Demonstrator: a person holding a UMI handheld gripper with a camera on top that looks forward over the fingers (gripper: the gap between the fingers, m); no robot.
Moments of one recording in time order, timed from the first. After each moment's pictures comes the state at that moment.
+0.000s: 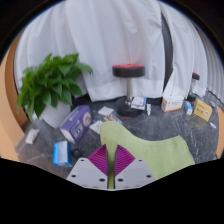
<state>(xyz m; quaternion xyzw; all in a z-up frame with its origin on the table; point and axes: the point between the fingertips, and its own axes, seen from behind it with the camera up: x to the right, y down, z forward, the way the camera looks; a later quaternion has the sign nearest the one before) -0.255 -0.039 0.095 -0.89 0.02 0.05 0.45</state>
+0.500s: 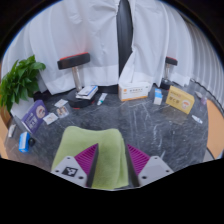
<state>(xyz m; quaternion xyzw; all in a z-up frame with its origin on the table) -0.024 -0.053 0.042 -0.91 0.06 -0.01 0.41</state>
